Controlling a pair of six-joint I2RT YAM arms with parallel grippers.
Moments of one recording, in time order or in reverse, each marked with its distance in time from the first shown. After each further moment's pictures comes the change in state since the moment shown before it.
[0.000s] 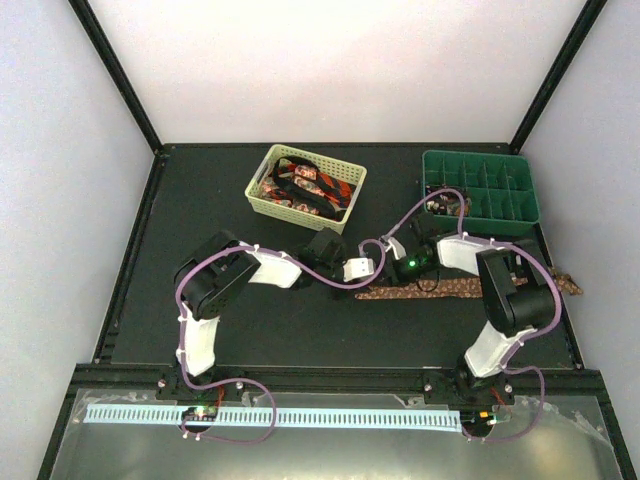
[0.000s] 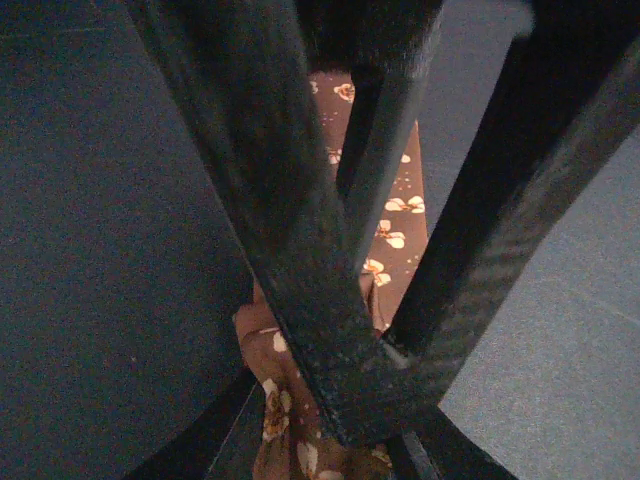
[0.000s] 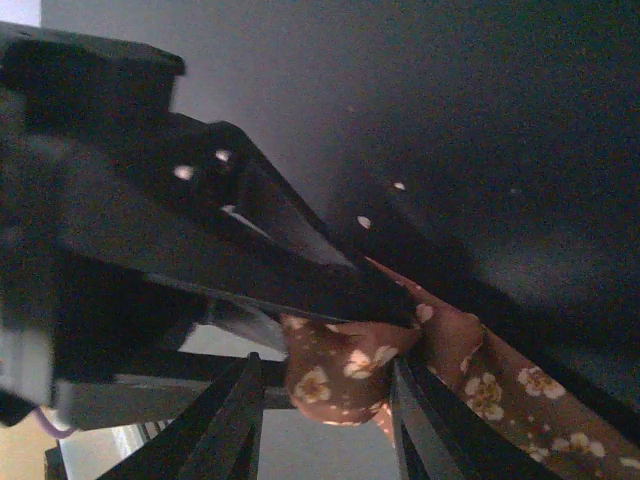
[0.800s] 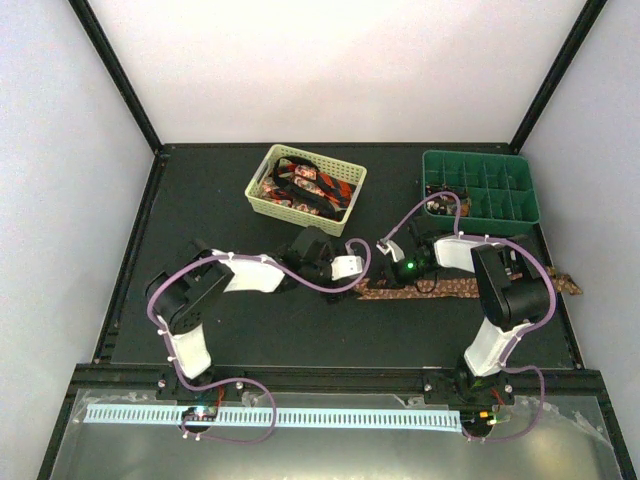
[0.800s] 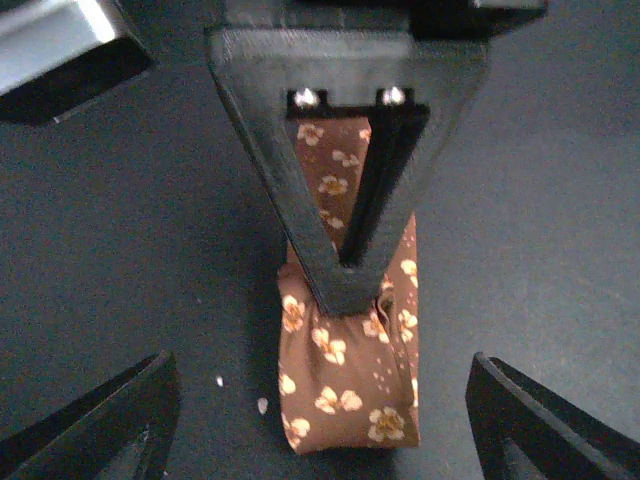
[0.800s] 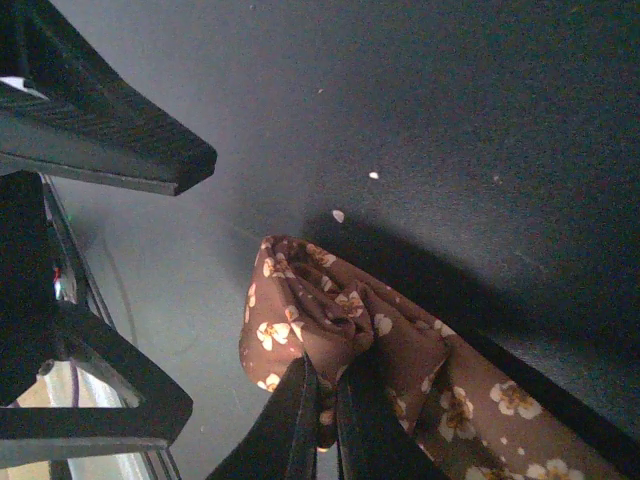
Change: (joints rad) left arm 0.029 -0.175 -0.117 -0.015 -0.033 0.026; right arm 0.018 0.059 -0.002 0.021 0.012 0.007
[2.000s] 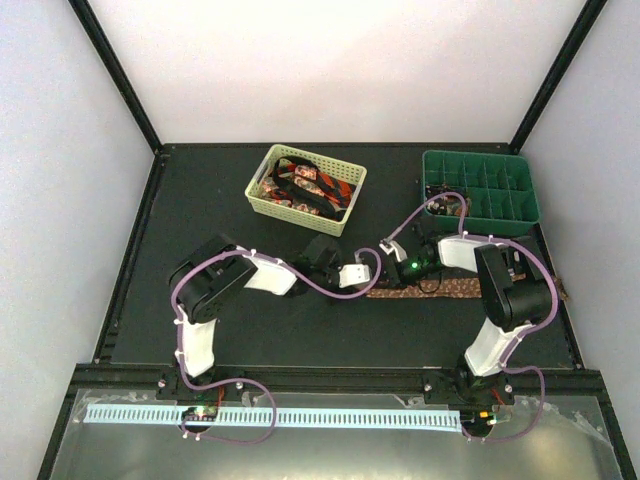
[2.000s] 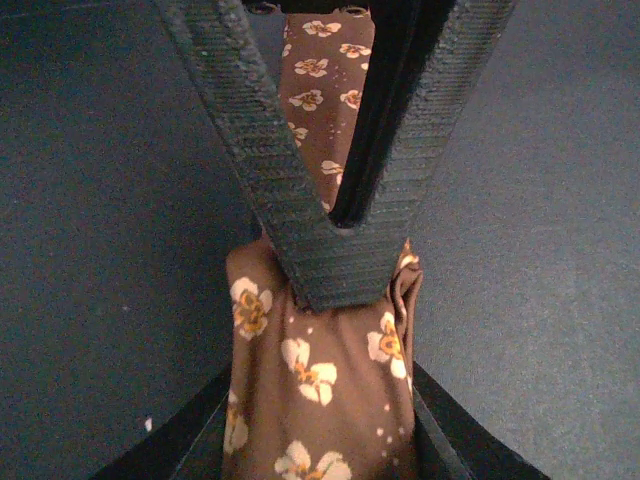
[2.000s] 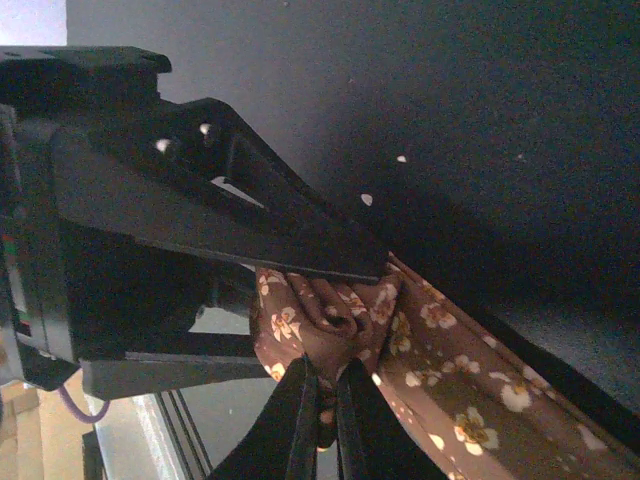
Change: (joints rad) left arm -0.035 0.137 0.027 0.090 -0.032 0.004; right arm -0.038 -0.011 -0.006 -0.032 -0.075 -0.023
